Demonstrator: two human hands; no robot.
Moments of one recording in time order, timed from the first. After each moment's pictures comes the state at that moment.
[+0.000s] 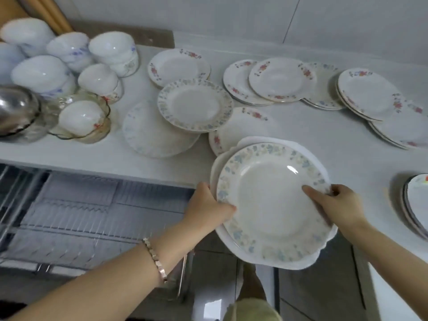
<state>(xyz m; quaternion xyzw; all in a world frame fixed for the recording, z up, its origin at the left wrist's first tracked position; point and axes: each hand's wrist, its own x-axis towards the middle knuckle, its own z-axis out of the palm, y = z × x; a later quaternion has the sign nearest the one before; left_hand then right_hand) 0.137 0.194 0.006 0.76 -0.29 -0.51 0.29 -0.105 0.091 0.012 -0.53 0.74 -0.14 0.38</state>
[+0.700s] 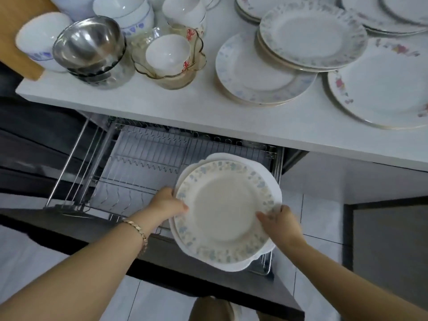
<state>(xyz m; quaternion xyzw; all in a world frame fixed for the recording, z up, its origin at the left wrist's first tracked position) 0.391 0.370 -0.125 0.85 -0.14 -0.49 0.13 0.153 0.292 -0.155 -0.54 0.68 0.05 0.49</state>
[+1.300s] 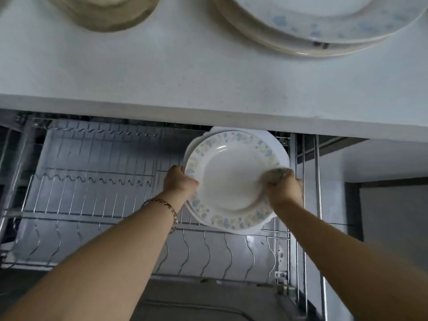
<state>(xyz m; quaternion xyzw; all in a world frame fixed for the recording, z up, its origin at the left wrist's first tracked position) 0.442 0.259 -0.331 0.87 -0.18 -0.44 0.14 0.240 0.204 -0.323 -0.50 0.78 0.00 0.38</state>
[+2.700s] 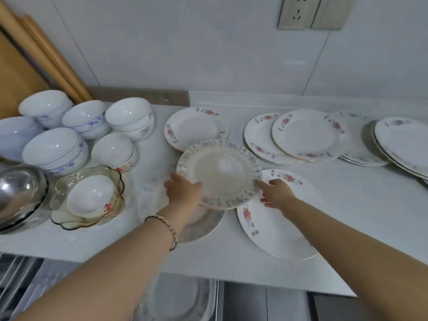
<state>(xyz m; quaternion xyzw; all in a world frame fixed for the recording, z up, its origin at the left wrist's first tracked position) 0.310 0.027 -0.003 0.87 -0.21 -0.32 0.30 0.132 -0.055 -0.026 -0.52 0.68 -0.10 0.50</state>
